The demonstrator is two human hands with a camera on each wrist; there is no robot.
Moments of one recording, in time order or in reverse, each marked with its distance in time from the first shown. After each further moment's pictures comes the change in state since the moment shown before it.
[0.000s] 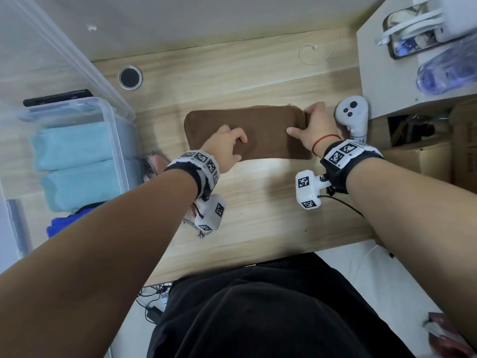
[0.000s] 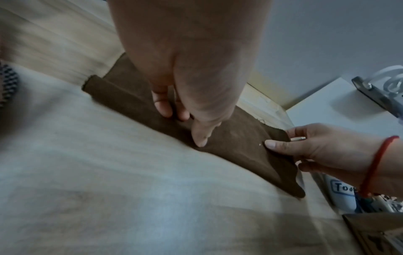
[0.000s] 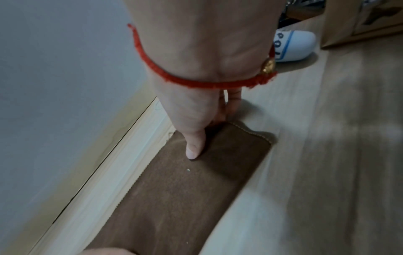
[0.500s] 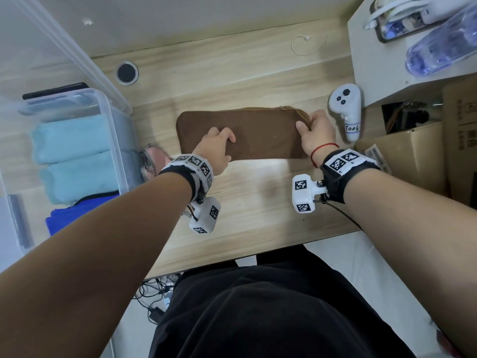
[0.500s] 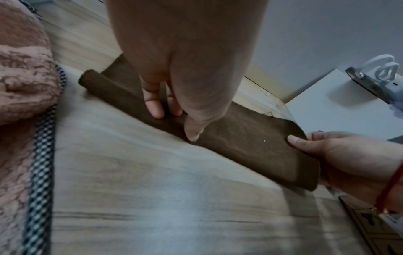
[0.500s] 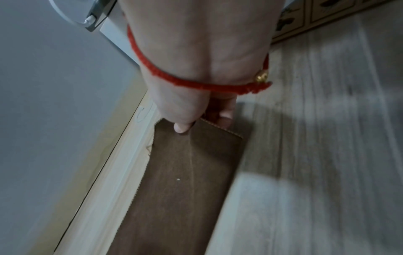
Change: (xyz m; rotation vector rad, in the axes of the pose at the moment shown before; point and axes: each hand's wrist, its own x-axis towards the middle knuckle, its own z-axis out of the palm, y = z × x) left_hand -0.024 -0.005 0.013 0.070 -0.032 -0.123; right_hand -0.032 0.027 0.016 0.253 0.081 0.088
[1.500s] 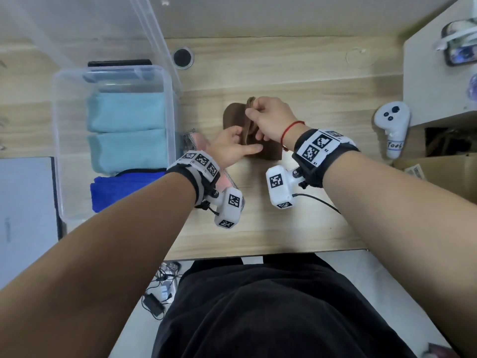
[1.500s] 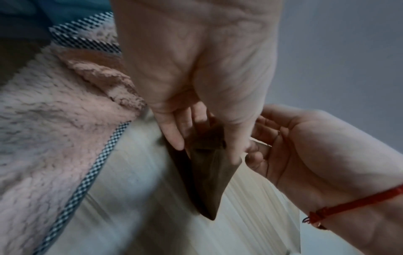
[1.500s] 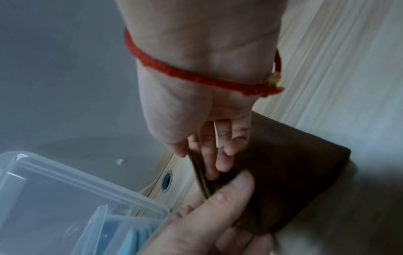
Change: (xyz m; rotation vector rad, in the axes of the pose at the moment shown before) left_hand -0.047 -0.042 -0.022 -0.953 0.093 -0.228; right_hand -0.066 -0.171 0.084 0.055 -0.482 -0.367
